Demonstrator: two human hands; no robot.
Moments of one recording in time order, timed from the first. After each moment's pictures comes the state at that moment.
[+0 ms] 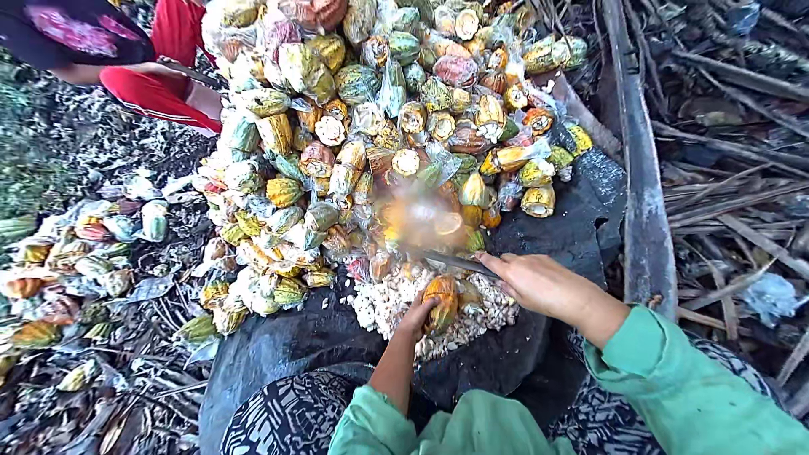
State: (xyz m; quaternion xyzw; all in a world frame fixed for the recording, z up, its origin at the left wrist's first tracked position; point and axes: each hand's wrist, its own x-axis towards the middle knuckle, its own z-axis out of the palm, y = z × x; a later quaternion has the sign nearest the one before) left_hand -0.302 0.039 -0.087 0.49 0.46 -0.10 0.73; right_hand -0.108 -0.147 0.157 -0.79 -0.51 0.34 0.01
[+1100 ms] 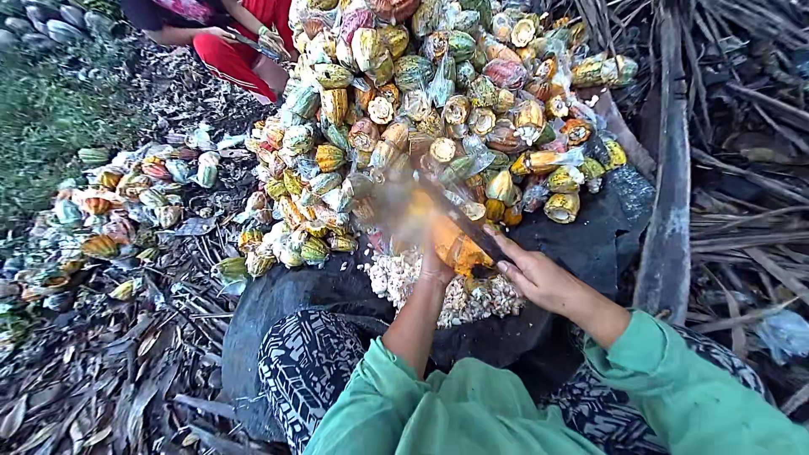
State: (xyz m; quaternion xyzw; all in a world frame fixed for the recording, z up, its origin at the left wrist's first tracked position) left_hand -0.254 0.017 0.033 0.25 0.31 0.24 0.88; right_hand -0.151 -0.165 0.141 -0.72 -0.52 0.31 0.34
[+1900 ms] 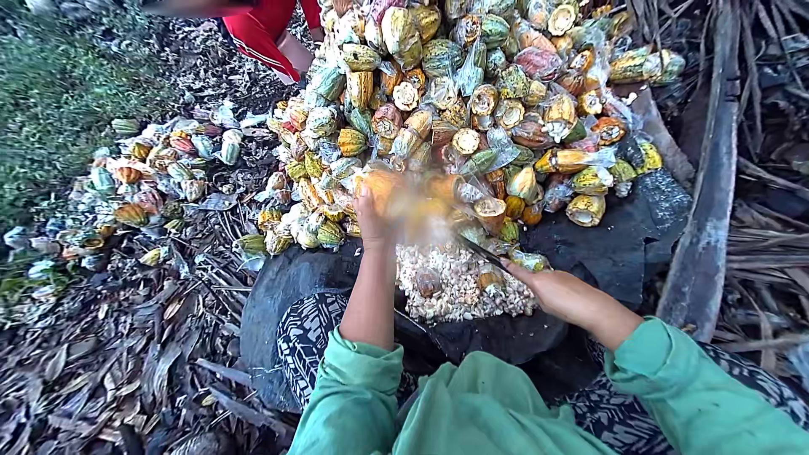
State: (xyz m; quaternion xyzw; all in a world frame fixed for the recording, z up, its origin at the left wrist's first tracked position) left_hand -0.312 0.141 0.090 0.44 0.32 0.50 0.67; right_hand -0.157 -0.152 0.127 -0.76 -0.53 0.39 -0.05
